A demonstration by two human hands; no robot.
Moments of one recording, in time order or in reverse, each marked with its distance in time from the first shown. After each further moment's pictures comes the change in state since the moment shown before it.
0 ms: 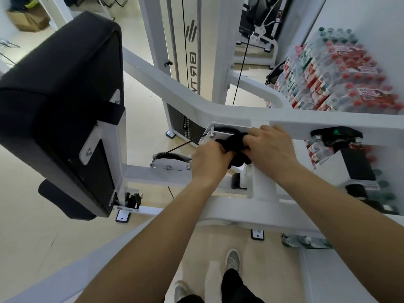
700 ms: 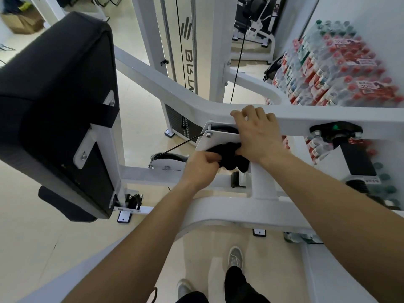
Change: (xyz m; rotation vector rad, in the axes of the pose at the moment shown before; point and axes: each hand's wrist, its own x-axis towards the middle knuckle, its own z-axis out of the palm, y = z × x) left_hand -0.004 -0.027 -0.011 -0.261 -0.283 -0.082; right_hand 0.033 -0.005 0.007 -0.014 -0.239 0.153
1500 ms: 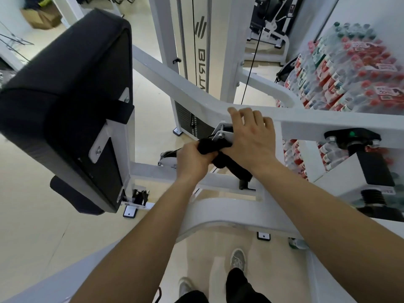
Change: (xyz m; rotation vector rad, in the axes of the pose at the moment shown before) left_hand 0.018 -0.017 -0.026 -0.024 0.305 -0.037; right_hand 0.005 -0.044 0.008 0.156 0.302 0.000
